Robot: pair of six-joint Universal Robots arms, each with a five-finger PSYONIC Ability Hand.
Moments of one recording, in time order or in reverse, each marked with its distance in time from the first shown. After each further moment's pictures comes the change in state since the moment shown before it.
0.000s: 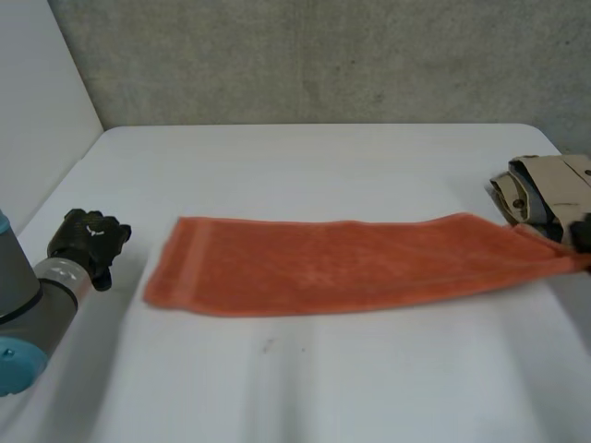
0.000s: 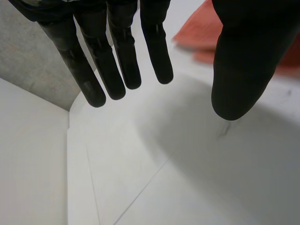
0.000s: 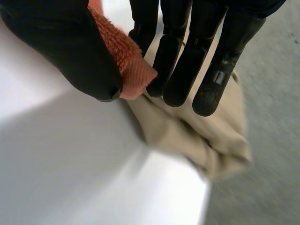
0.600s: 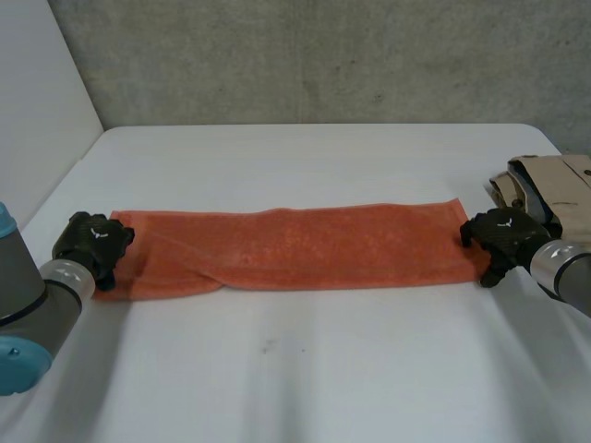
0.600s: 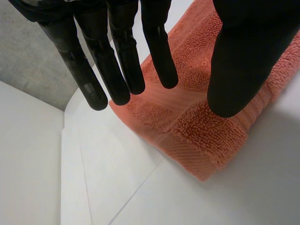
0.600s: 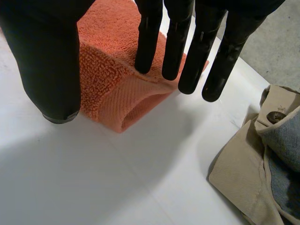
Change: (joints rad) left arm -0.006 -0.026 0.011 0.002 0.001 0.000; right arm 0.313 0.276 -0.246 0.016 0.034 0.197; left_hand 0.073 0.075 0.075 0.072 0.075; right_hand -0.398 -0.535 -0.537 -0.544 -0.536
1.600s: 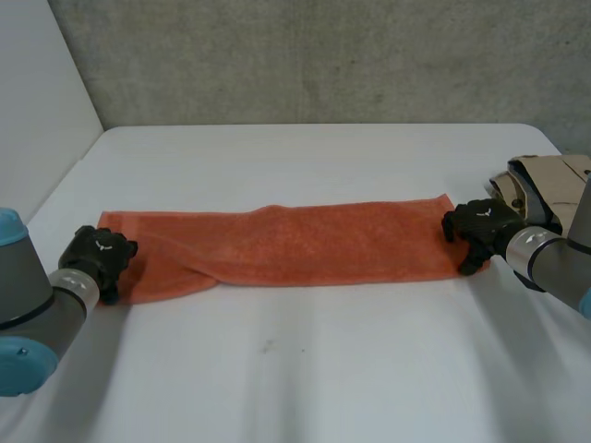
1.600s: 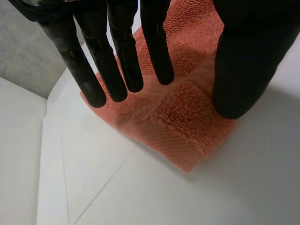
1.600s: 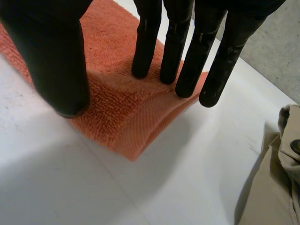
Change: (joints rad) left arm 0.010 -0.075 0.015 -0.005 0.000 0.006; right arm 0.107 0.029 -0.122 0.090 0.092 0.087; left_hand -0.009 -0.017 -0.021 -0.016 -0.025; right_hand 0.071 0.097 0.093 0.082 0.079
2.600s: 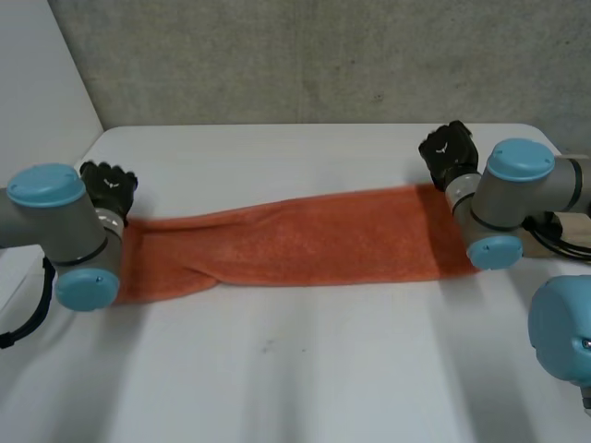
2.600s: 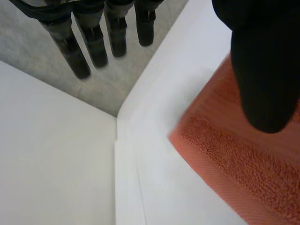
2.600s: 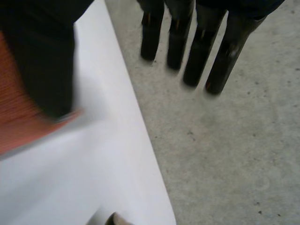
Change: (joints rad) left arm -0.105 -0.321 0.528 0.076 -0.228 0.021; right arm 0.200 0.482 -0.800 -0.176 0.301 -0.358; left_hand -0.505 -0.410 -0.388 -0.396 -0.395; right_hand -0.281 -0.255 -0.238 -0.221 -0.204
